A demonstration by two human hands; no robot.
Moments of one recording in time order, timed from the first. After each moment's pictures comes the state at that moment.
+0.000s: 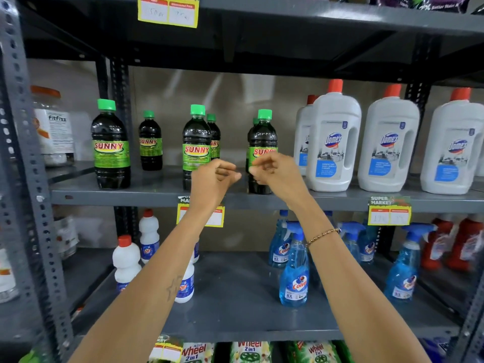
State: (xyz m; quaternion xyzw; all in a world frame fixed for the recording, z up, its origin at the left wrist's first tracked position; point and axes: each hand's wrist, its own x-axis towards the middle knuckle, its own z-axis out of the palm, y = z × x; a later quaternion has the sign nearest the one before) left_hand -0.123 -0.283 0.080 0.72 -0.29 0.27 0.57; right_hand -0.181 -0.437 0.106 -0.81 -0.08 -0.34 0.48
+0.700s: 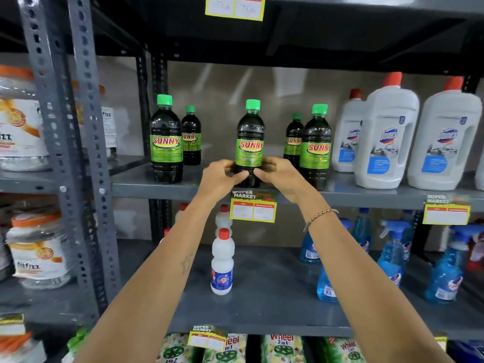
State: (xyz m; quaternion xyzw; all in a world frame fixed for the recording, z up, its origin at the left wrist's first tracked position) left_hand -0.073 -0.190 0.081 0.81 -0.23 0.18 0.51; right_hand -0.110 -0.353 0.094 -0.80 -0.05 -0.19 0.56
